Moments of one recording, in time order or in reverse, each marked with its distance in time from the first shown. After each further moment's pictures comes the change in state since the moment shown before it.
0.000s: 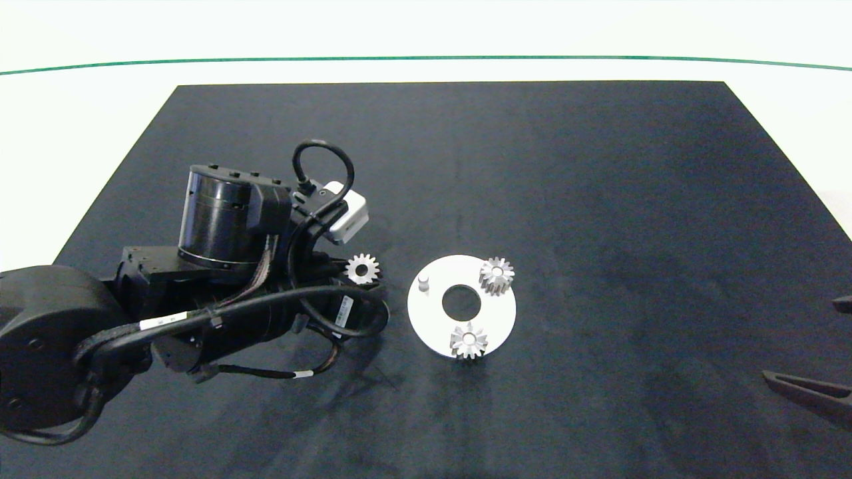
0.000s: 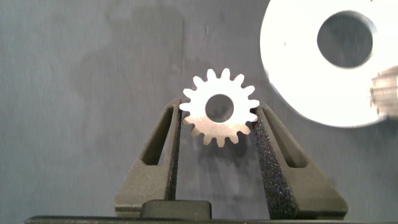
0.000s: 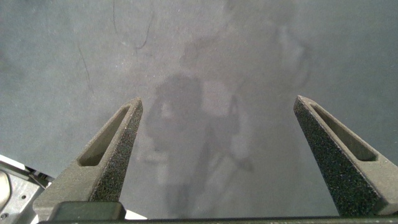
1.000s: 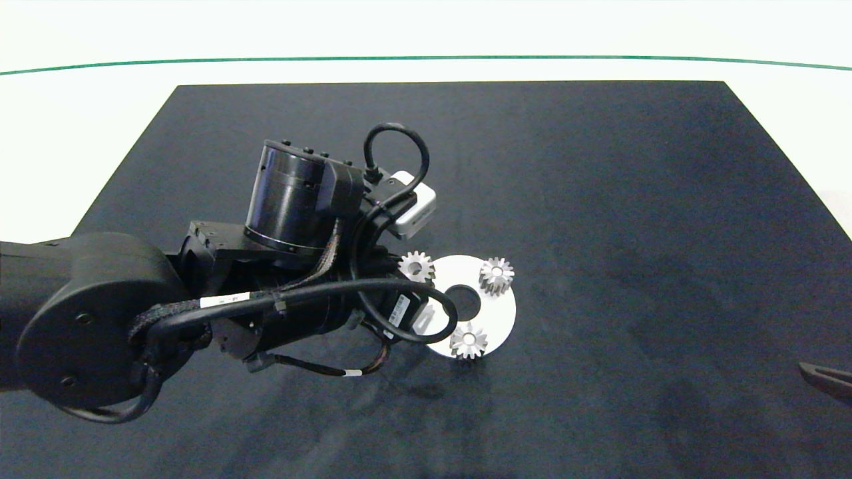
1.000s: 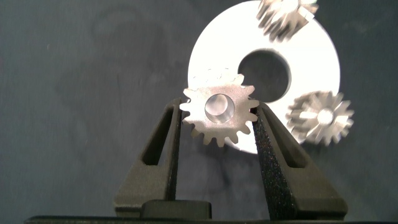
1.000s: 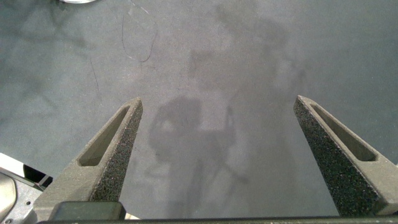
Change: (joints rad) left arm -0.139 0.067 -0.171 0.119 0.006 0.023; right arm 0.023 -0.068 -0.022 0.004 0.000 -0.008
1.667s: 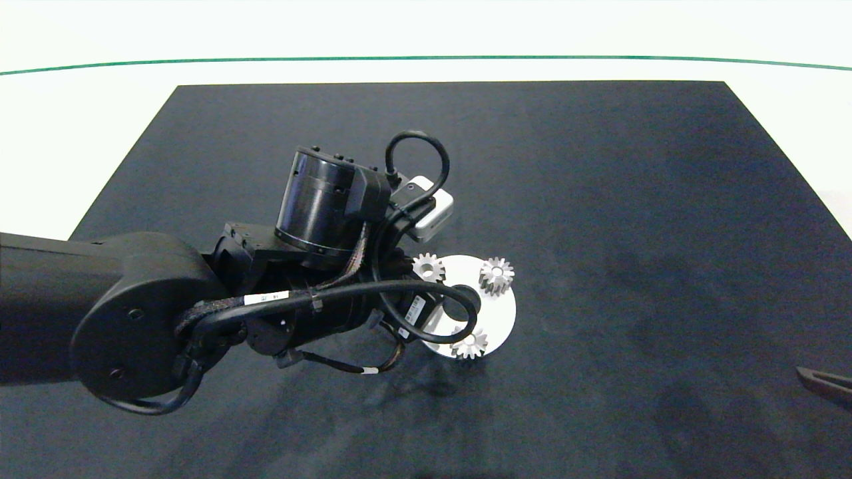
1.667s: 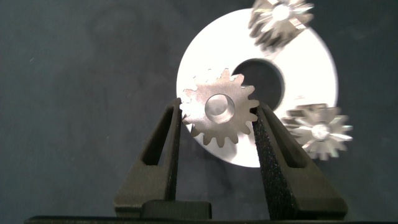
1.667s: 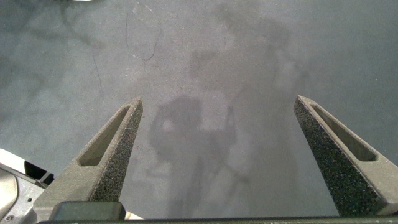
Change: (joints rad) left arm -0.014 0.049 -0.036 0.000 0.023 0.009; right arm 0.015 0.001 0.004 0.001 -0.001 0.000
